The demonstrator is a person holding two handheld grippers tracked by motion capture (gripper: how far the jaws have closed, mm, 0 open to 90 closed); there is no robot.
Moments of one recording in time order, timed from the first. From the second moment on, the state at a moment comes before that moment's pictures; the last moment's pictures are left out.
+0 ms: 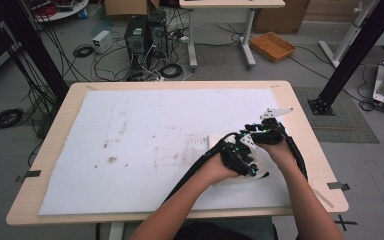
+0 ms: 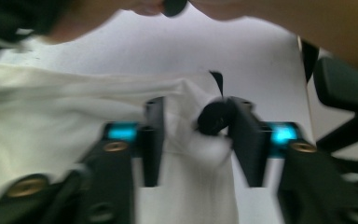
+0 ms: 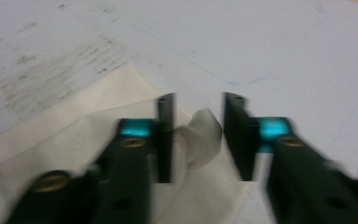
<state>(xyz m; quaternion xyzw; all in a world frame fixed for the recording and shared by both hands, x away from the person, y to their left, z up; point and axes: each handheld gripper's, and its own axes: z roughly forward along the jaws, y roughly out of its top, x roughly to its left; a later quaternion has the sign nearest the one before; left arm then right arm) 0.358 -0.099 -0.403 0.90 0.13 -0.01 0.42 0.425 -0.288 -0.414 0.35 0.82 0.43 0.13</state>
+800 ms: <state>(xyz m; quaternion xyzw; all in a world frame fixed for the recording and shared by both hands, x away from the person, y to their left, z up) 0.335 0.077 -0.398 0.81 0.30 0.13 0.48 0.372 -0.281 -0.423 0.33 0.86 0.35 0.18</state>
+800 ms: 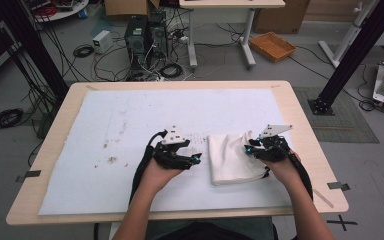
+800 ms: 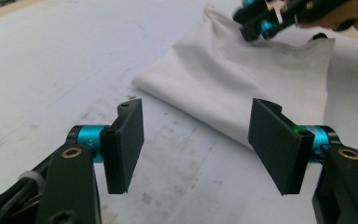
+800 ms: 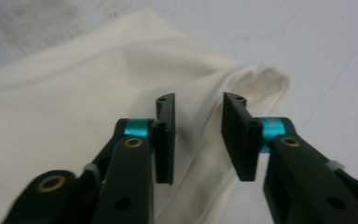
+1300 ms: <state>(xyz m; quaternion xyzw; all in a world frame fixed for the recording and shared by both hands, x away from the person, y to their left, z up) 0.329 0.089 -0.401 0.81 0.31 0.17 0.46 0.354 -0.306 -0.429 0.36 0.83 0.38 0.20</state>
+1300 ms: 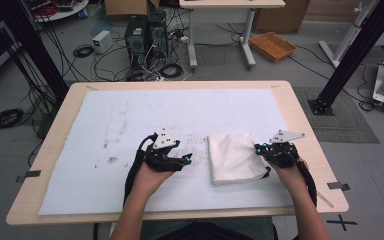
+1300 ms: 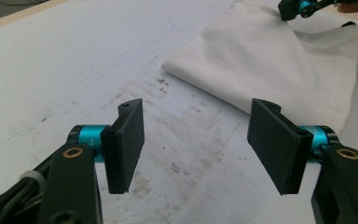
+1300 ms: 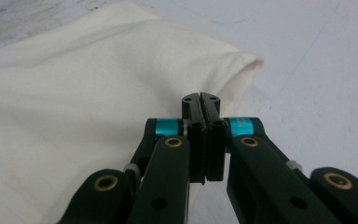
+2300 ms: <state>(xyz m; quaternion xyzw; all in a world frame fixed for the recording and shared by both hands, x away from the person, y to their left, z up) 0.337 0.114 -0.406 0.81 0.34 0.18 0.45 0.312 -0.305 -0.442 0.34 0.85 0.36 0.18</state>
